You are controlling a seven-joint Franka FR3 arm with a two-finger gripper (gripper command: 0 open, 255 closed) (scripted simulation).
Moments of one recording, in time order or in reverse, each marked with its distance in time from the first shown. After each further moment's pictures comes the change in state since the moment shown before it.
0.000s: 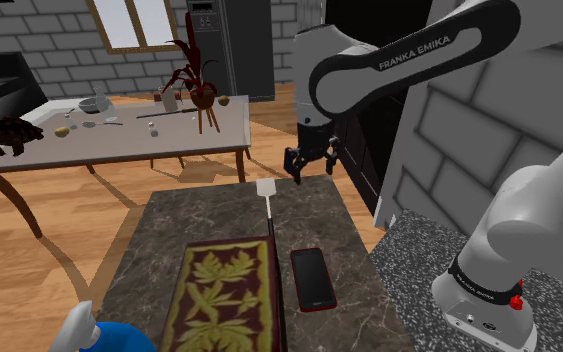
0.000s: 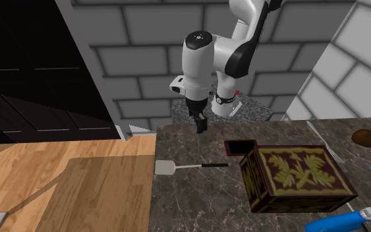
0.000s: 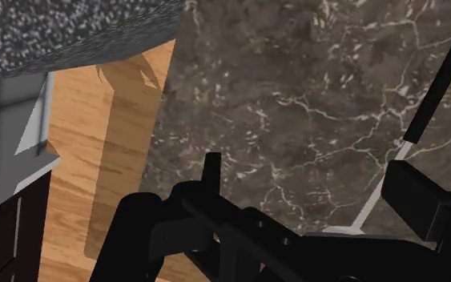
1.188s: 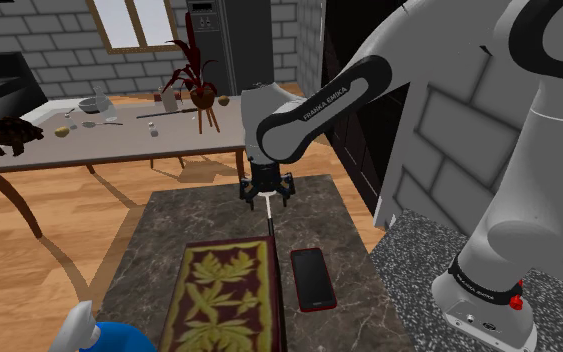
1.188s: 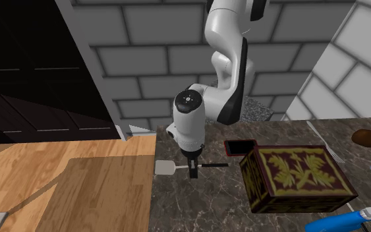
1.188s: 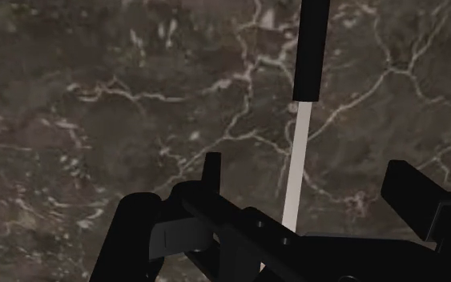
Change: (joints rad) arm 0.010 0.481 0.096 0.228 -0.115 0.244 0.452
